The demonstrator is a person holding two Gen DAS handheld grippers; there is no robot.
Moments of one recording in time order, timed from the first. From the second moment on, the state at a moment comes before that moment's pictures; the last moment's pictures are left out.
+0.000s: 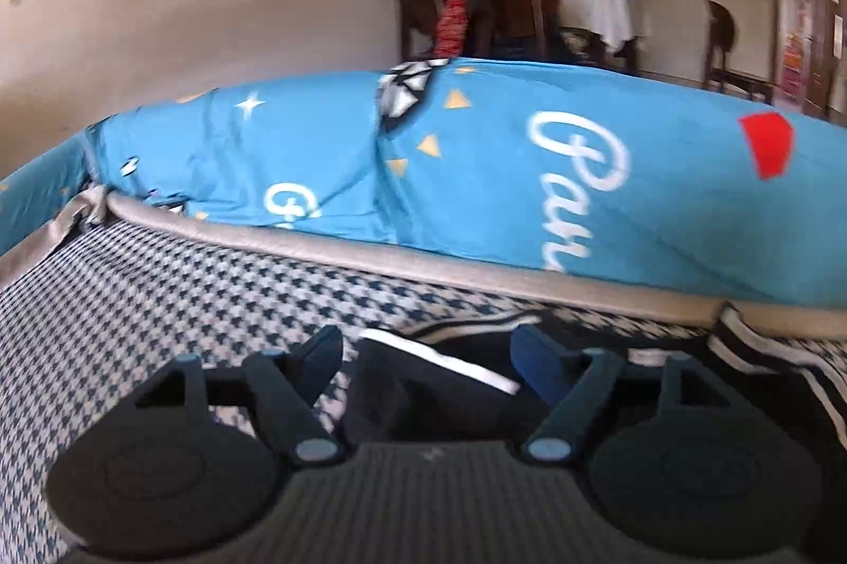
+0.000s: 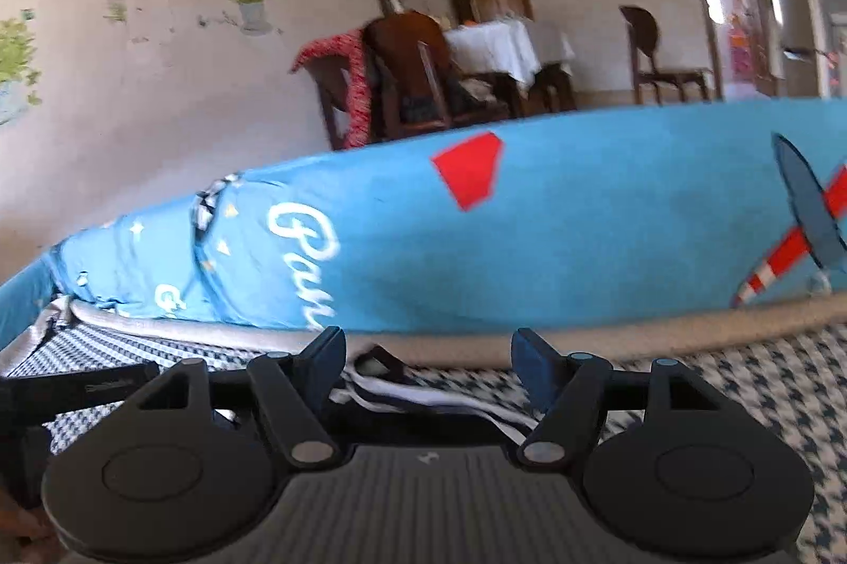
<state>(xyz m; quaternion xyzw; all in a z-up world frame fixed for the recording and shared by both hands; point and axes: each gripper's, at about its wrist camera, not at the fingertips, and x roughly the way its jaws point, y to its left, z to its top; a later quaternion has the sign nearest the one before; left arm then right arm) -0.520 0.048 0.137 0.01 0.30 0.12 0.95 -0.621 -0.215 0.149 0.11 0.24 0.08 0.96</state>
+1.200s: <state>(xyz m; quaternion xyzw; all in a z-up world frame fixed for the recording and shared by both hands) -0.533 0.039 0.101 -0.04 0.41 0.07 0.91 -0.694 -0.270 0.109 0.20 0.41 -0.05 0.89</state>
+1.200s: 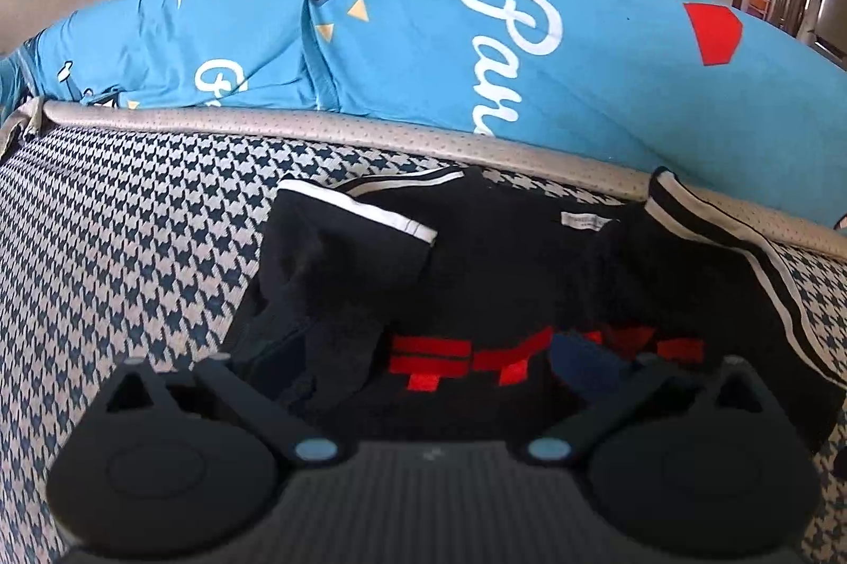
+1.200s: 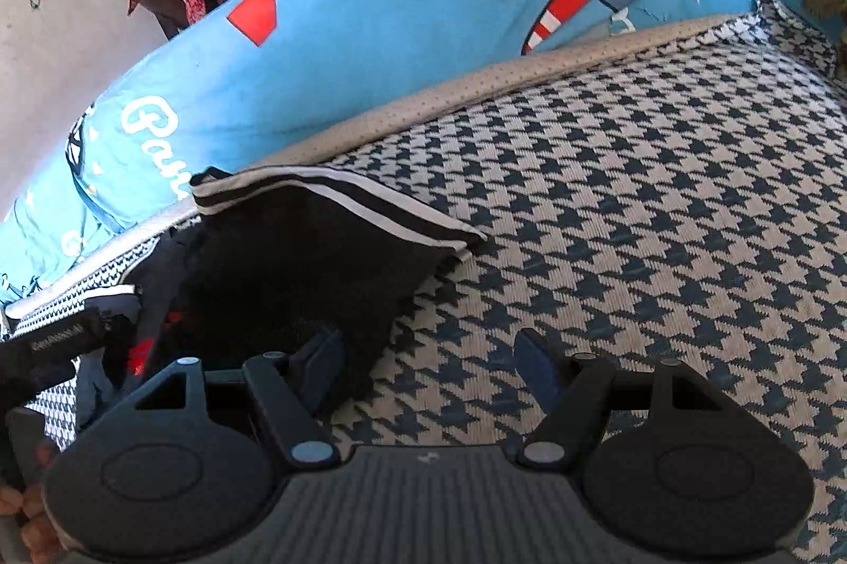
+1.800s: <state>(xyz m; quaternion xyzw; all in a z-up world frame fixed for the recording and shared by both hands) -0.545 0.065 0.111 -0.05 0.42 0.09 0.90 -0.669 -0.215 0.078 0.15 0.38 -0.01 0.91</state>
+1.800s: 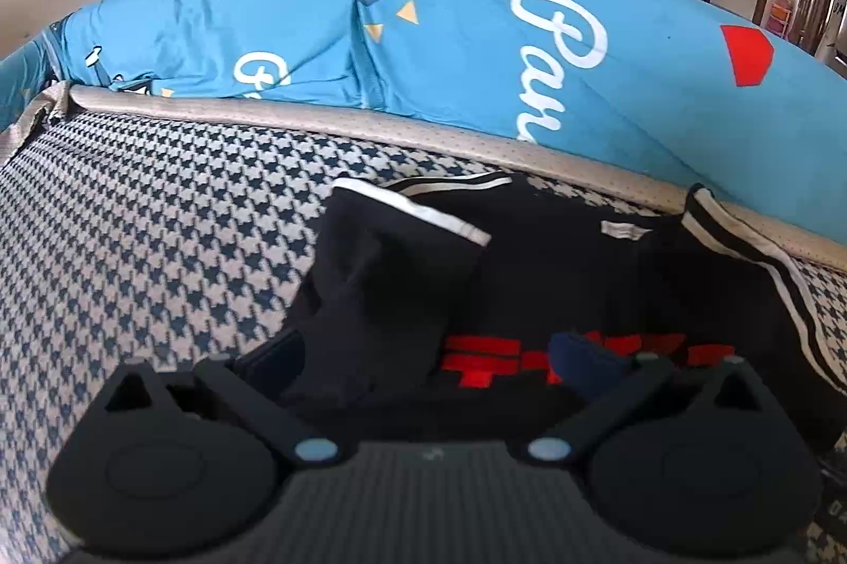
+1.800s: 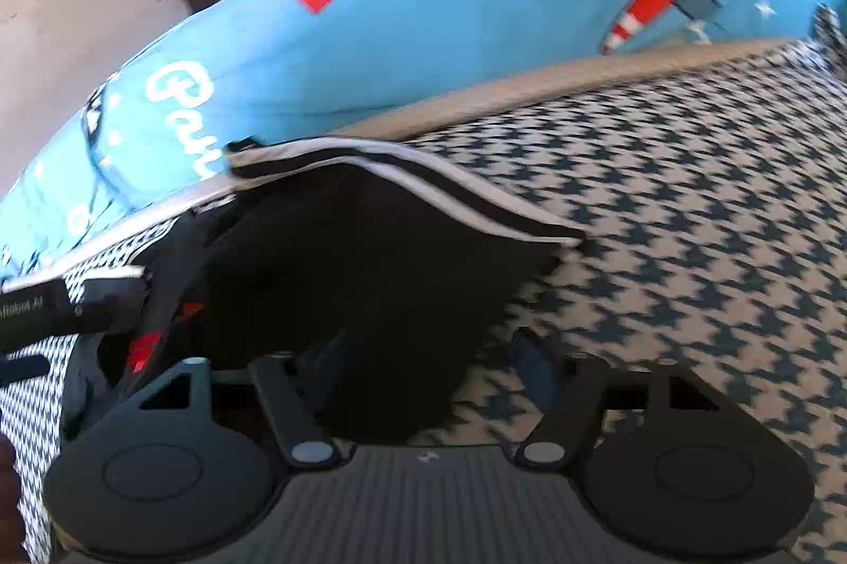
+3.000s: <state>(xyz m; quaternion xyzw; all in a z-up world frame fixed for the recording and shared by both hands) -0.612 0.016 0.099 0.00 0.48 -0.02 0.88 -0.715 -0.299 0.119 0.17 0.32 -0.16 0.92</state>
